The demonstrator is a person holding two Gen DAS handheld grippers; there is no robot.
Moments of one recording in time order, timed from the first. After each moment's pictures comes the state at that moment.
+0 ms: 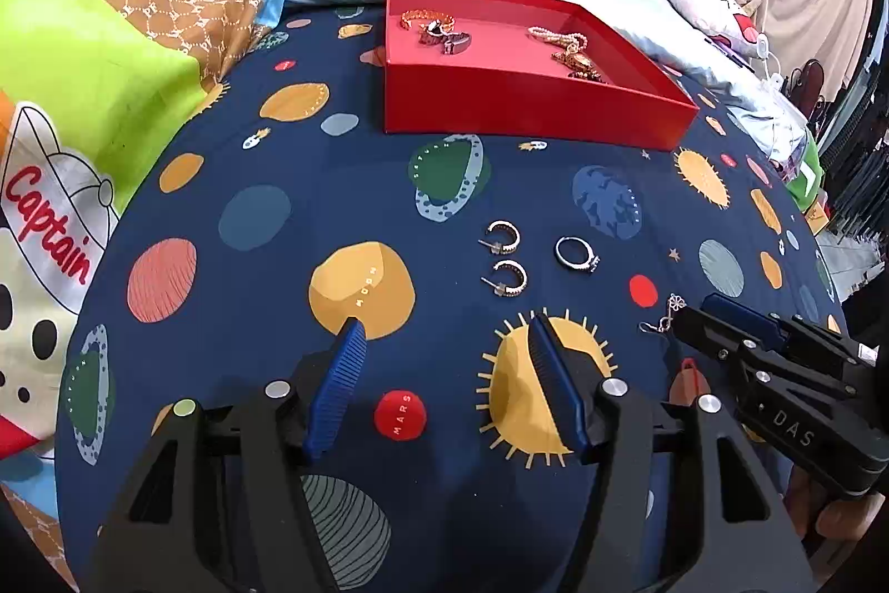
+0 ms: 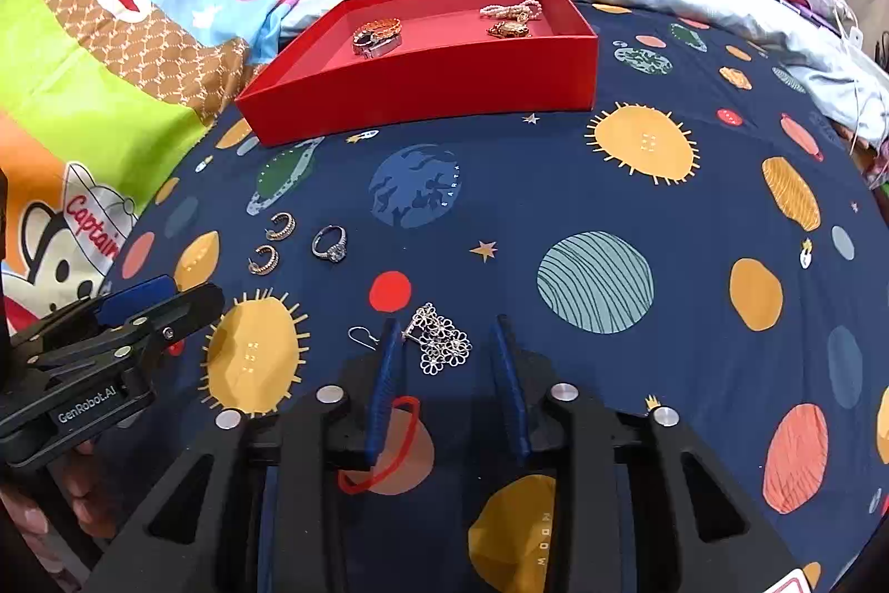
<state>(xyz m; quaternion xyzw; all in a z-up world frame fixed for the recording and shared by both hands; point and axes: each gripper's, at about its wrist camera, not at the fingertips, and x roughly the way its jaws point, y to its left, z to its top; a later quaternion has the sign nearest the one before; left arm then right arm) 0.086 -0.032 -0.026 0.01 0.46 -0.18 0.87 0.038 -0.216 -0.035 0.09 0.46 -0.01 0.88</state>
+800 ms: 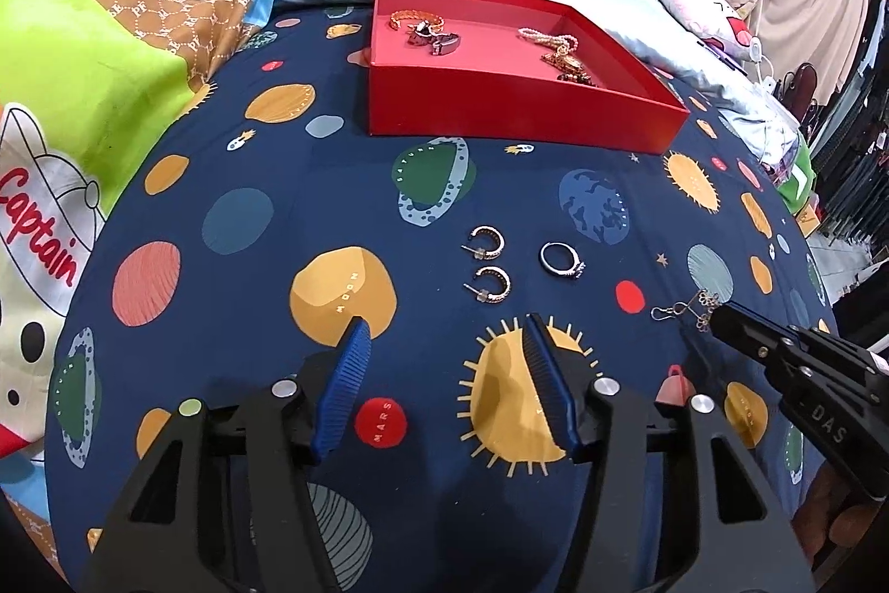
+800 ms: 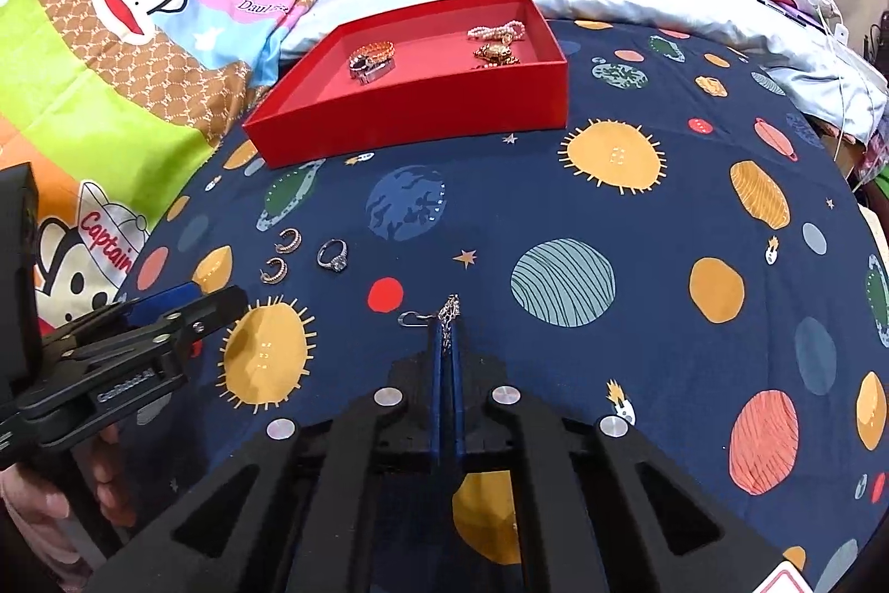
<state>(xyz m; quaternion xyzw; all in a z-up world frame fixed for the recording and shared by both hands) 0.089 -0.037 -0.025 0.00 0.46 -0.19 0.87 0.022 -0.227 -0.016 0.11 0.44 -0.01 0.89</state>
